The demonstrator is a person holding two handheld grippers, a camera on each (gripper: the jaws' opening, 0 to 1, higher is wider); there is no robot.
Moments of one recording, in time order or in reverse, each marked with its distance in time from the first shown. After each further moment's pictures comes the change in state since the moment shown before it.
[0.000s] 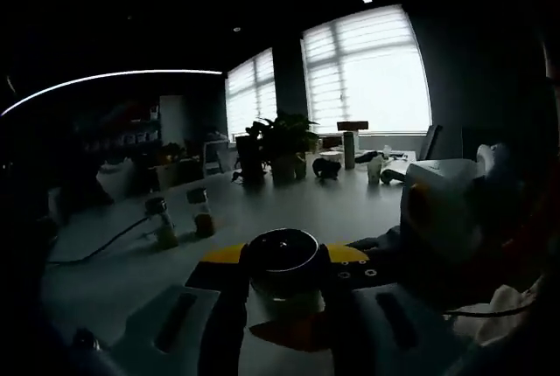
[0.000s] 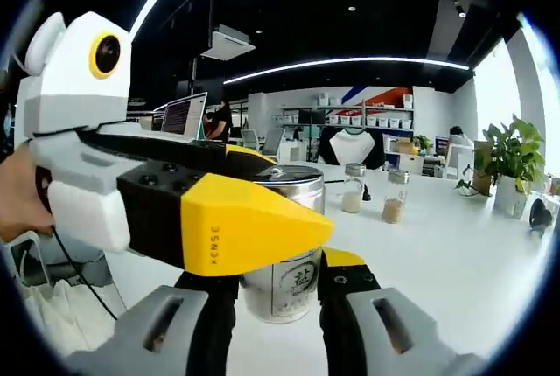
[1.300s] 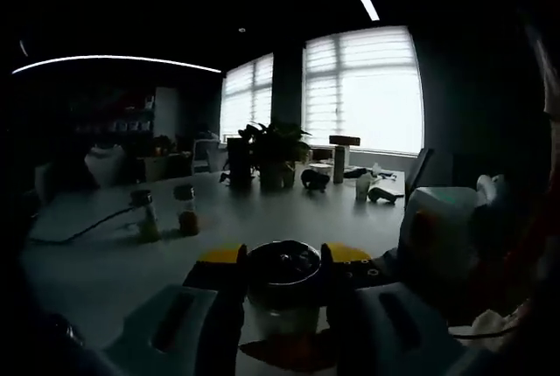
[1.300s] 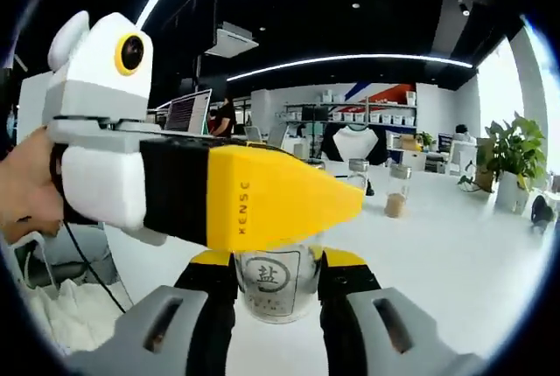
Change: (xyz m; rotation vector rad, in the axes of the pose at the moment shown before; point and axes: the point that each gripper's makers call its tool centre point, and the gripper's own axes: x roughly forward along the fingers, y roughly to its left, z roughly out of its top) left arm 0.006 -0.001 0.008 -0.130 -0.072 0.010; right arm -0.004 0.009 -0.002 0.088 -0.011 0.003
